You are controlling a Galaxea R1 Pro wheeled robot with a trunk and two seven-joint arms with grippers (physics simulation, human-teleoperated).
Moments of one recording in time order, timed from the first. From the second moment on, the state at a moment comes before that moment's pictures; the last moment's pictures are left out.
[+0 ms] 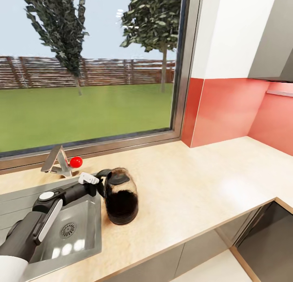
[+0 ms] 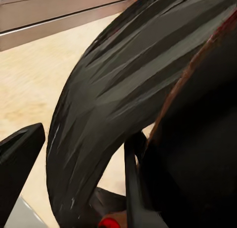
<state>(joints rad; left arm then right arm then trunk) -0.53 0.29 -0.07 -1.23 0.17 0.35 -0.64 -0.26 -0.13 -0.53 -0.06 0.59 -0.08 0.18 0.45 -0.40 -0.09</state>
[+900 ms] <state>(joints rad) -0.56 0.29 -0.06 -1.23 0.20 0.41 -0.61 -0.26 -0.13 -0.53 -0.06 0.58 -0.08 0.18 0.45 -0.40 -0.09</state>
